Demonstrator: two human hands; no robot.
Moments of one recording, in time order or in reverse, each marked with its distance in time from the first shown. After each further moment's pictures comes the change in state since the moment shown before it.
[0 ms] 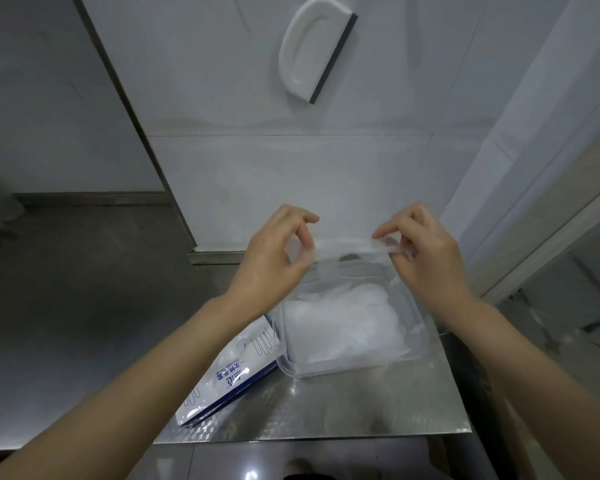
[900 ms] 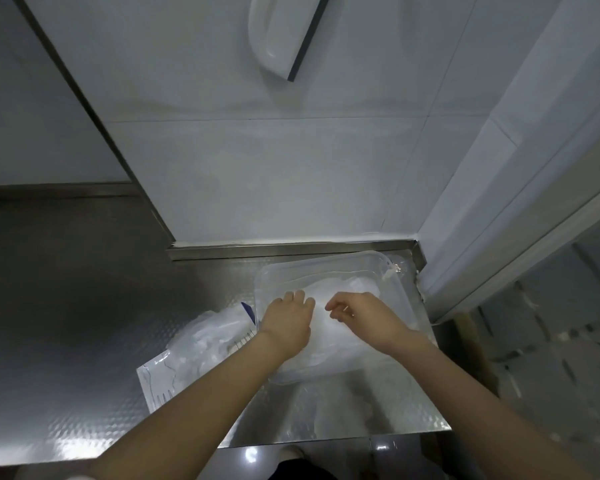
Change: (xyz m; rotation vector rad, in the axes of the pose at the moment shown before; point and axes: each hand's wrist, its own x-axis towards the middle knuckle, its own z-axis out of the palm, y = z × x) left_hand -0.050 -0.075 0.108 0.823 -0.905 -0.261; right_hand -0.064 0.042 0.089 0.081 -0.813 0.517
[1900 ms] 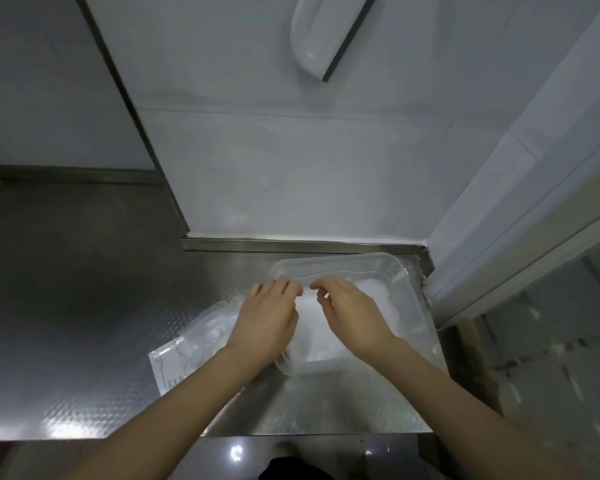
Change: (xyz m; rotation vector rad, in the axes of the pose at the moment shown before) left_hand -0.059 -0.030 -0.015 -0.284 0.439 -0.054; right_hand -0.012 -0.067 0.010 -0.211 0.197 -0.145
